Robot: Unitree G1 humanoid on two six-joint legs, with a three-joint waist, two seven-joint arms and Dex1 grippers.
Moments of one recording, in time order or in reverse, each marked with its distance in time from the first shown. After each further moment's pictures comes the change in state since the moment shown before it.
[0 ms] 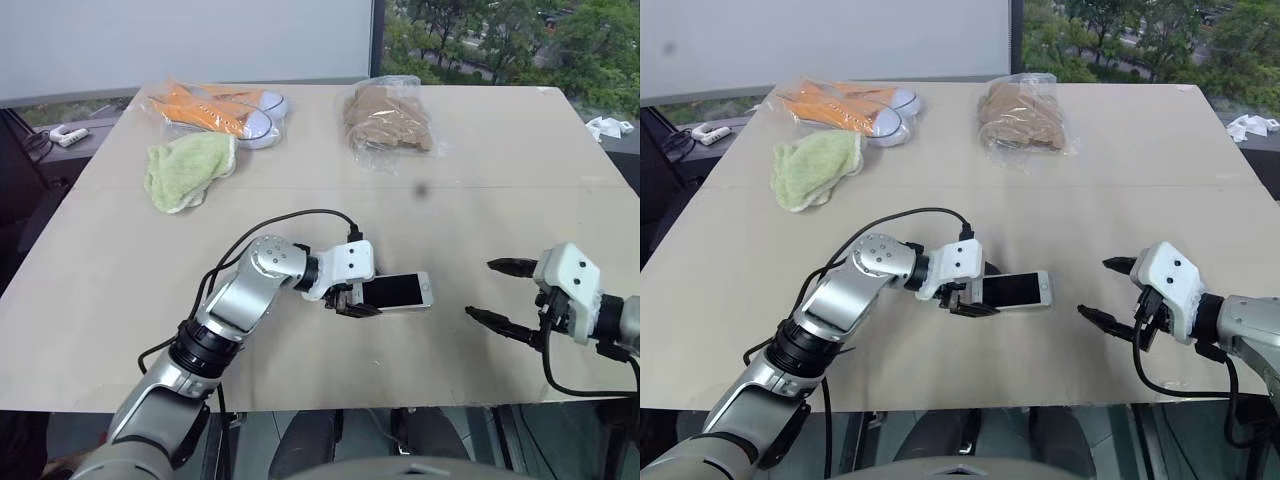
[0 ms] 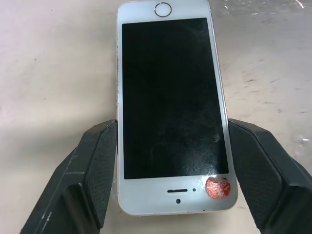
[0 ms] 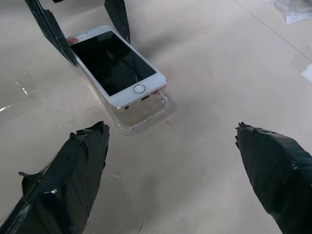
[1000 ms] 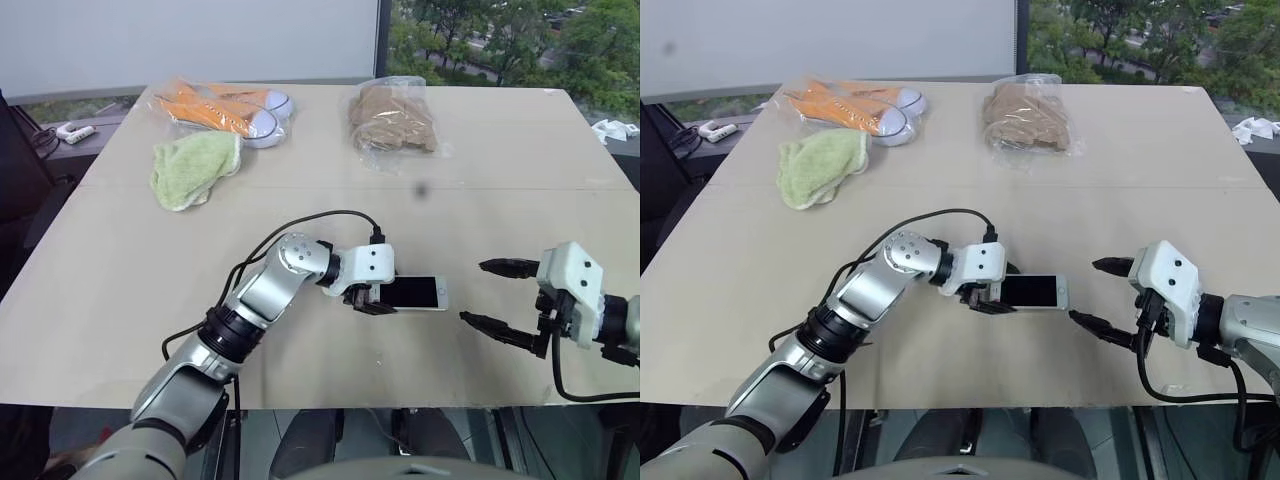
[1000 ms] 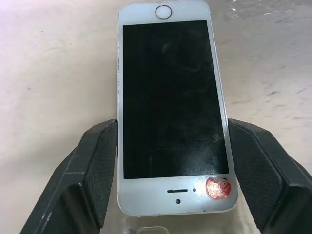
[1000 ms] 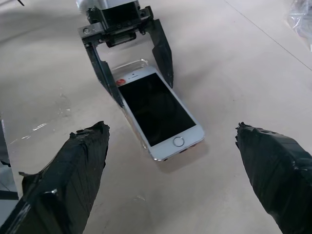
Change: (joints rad) left arm -0.079 -0.068 -0.086 0.163 0.022 -0.143 0.016; right arm -0.009 -0.018 -0.034 -0.063 0.094 0.038 0.014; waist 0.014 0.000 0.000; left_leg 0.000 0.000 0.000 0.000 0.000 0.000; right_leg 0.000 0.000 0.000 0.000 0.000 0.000
